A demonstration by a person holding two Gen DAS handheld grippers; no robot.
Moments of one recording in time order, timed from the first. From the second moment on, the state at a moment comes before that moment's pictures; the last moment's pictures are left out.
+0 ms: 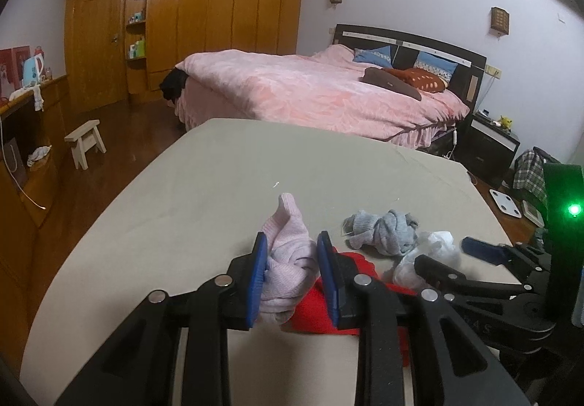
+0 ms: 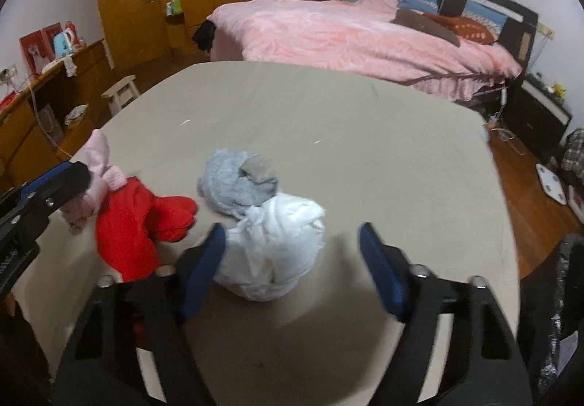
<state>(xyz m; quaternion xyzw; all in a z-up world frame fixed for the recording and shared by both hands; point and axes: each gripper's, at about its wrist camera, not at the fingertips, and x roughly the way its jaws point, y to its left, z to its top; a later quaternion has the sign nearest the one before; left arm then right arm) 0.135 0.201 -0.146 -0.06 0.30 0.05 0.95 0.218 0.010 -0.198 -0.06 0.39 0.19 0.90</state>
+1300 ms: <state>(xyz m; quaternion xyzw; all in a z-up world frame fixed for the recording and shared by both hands) 0.120 0.087 -0.071 -0.02 0.26 -0.05 0.96 0.162 -0.123 -0.091 0.01 0.29 0.15 0.94</state>
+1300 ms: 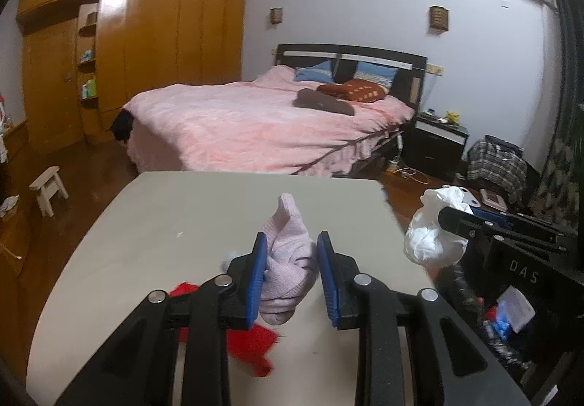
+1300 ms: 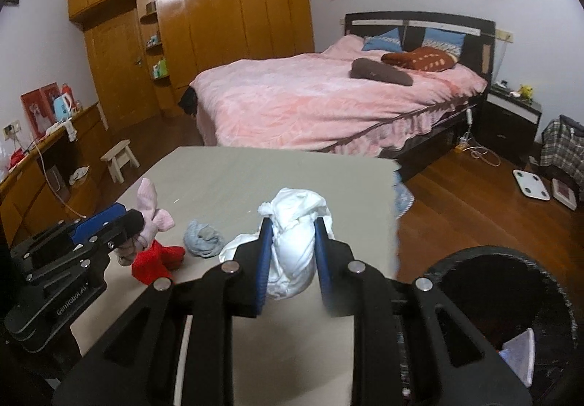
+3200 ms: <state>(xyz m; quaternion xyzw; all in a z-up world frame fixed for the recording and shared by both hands) 0.110 -0.176 -0.082 0.03 0.27 -0.32 0.91 0.071 -0.365 -0.109 0.05 0.29 -0.08 0.95</state>
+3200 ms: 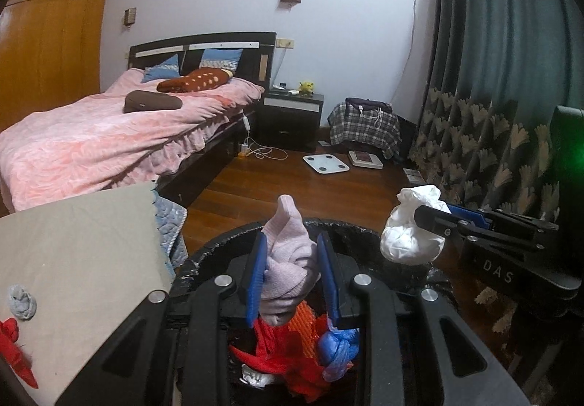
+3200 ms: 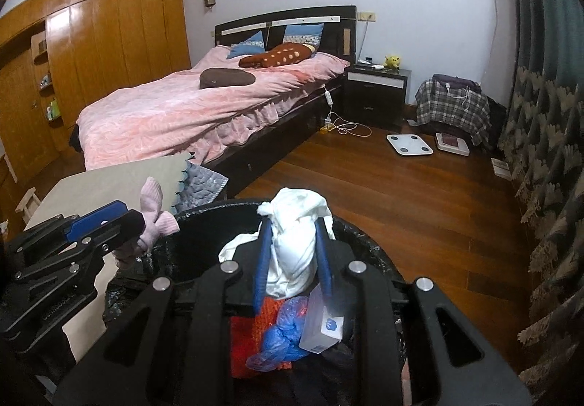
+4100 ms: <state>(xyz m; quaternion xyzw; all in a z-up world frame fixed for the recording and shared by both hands) 0.116 -0.058 -0.070 0.01 0.26 -0.19 0.95 0.080 -0.315 -0.098 0.04 0.27 -0.03 0.96</state>
